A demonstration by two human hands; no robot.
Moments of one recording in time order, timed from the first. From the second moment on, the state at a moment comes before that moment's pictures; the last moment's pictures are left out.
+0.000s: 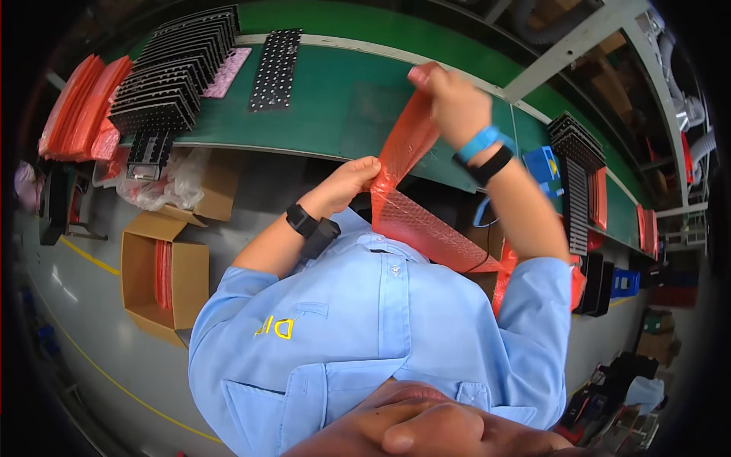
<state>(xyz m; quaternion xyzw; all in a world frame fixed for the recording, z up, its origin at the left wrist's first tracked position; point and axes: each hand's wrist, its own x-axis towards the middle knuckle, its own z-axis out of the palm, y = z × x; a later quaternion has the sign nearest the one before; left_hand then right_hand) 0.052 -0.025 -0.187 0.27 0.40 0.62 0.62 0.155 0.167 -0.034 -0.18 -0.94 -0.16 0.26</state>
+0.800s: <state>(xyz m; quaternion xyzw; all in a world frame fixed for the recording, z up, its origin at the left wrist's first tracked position) 0.059 -0.062 -0.217 0.26 0.56 0.57 0.55 0.178 0.159 -0.030 -0.18 -0.91 -0.11 0.36</state>
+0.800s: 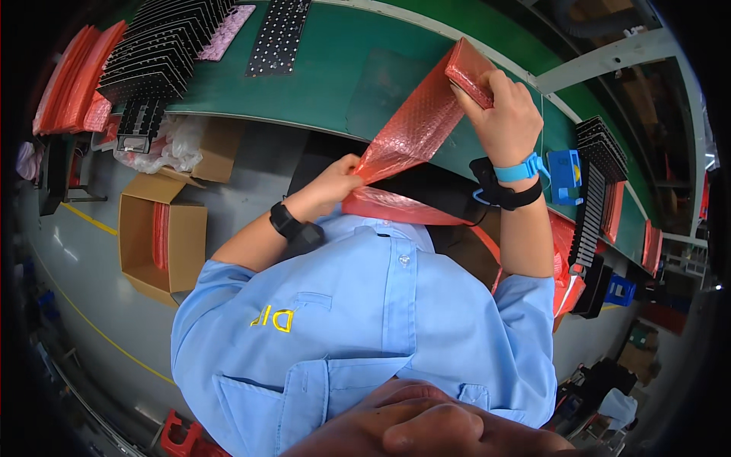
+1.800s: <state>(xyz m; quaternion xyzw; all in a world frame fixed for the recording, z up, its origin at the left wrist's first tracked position) 0.043 -0.057 -0.198 0.21 0.46 0.61 0.61 0.166 0.138 -0.069 -0.17 -0.92 -0.13 0.32</state>
